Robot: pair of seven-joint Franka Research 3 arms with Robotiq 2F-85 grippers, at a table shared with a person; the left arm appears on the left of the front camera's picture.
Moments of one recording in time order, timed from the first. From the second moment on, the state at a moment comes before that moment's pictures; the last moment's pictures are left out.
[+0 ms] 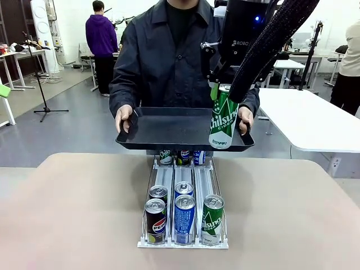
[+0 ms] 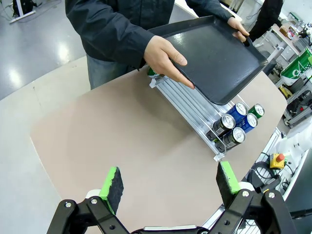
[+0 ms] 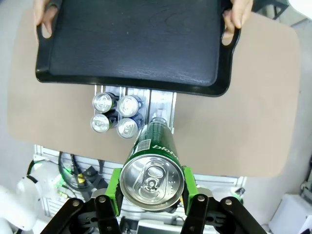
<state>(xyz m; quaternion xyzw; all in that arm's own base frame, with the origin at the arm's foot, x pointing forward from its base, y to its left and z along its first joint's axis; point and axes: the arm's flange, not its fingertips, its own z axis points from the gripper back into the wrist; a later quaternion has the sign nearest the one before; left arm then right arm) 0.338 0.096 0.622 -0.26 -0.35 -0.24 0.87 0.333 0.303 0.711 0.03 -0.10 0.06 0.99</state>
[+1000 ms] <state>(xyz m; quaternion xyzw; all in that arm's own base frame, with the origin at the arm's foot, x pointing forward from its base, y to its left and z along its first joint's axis) 0.339 0.096 0.622 -0.26 -0.35 -0.24 0.87 0.516 0.285 0.683 0.05 -0.07 0.08 0.99</state>
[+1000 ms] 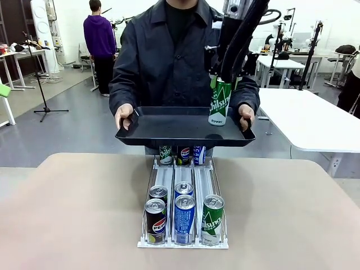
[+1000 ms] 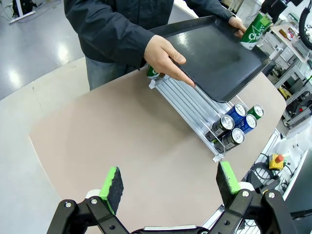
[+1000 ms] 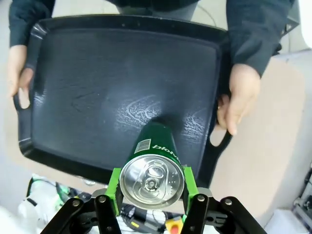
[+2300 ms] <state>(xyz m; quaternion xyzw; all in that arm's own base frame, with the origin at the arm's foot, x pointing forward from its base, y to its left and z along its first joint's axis) 0.339 0.096 0.622 -0.26 -0.35 -0.24 0.87 0.526 0.298 0.653 0.05 -0.04 0.10 0.99</state>
